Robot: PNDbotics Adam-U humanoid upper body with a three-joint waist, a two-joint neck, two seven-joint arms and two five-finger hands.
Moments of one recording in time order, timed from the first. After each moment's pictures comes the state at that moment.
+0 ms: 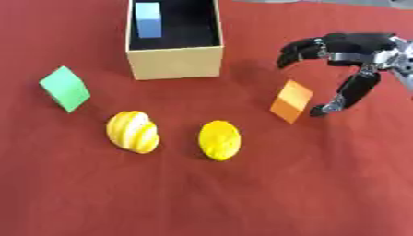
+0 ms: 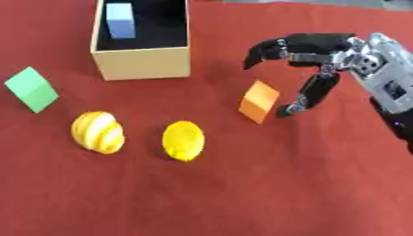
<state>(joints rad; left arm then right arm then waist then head) -0.58 0.43 0.03 -1.98 -0.04 -0.26 0.38 -0.84 -0.77 0.38 -1.32 0.39 -0.57 0.59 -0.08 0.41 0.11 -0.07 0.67</state>
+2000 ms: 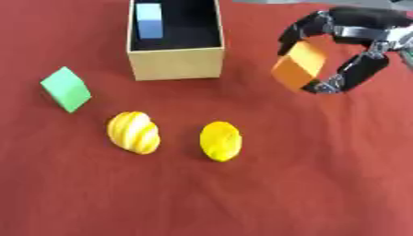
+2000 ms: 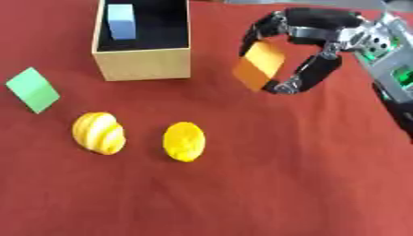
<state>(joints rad) -0.59 0.43 0.02 -1.98 -0.03 -0.26 0.36 -0.96 -0.74 0.29 -1.46 0.22 -0.52 0.64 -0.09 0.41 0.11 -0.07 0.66</state>
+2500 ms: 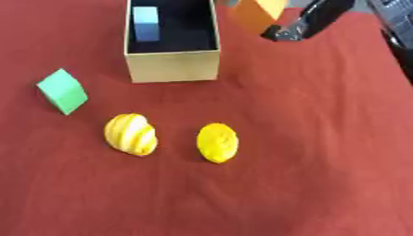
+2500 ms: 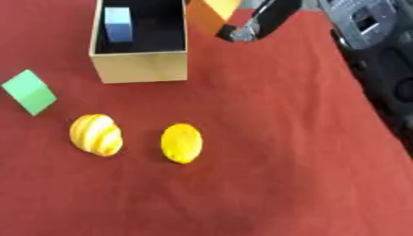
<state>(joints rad) -0.59 0.41 0.02 -1.98 -0.03 -0.26 0.36 -1.17 -0.57 0.27 -1.28 0.32 -0.53 0.64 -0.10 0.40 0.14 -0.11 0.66</state>
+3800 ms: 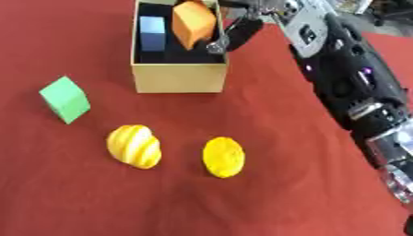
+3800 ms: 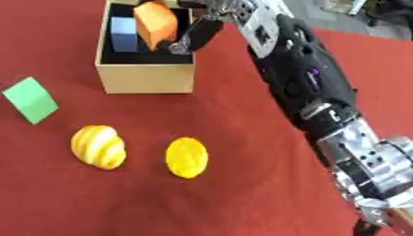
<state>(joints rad) -0.65 0.39 -0.02 -1.98 0.00 -0.27 0.32 -1.30 -0.37 0.19 -0.96 0.78 -0.67 0.49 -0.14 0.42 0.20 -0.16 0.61</state>
